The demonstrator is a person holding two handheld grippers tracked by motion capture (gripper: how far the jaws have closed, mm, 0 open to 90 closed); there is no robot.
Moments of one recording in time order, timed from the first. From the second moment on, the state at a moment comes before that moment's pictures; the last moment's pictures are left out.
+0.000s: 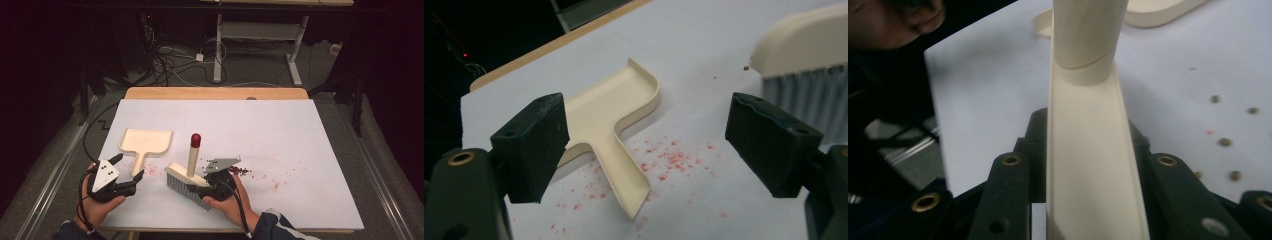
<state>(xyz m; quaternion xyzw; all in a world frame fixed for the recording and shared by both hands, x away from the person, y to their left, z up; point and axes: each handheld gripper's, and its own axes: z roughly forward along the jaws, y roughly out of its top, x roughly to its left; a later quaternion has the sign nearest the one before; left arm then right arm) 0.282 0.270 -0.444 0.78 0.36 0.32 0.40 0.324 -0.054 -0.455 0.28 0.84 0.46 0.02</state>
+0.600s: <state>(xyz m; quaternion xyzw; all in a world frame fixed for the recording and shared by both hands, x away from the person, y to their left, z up) 0.284 0.255 -0.453 0.81 0.34 0.29 0.38 0.358 -0.095 -0.464 0.42 0.78 0.45 0.10</state>
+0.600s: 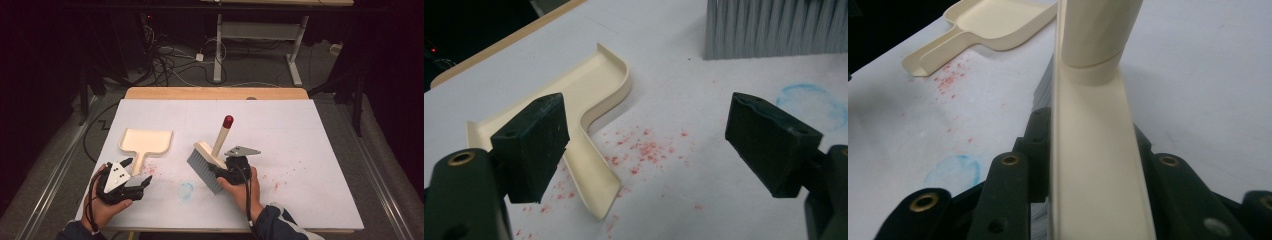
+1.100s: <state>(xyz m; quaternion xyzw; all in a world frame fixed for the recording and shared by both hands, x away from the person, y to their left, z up) 0.285 0.247 -0.455 0.83 0.31 0.29 0.37 0.353 -0.134 -0.440 0.42 0.77 0.47 0.12</state>
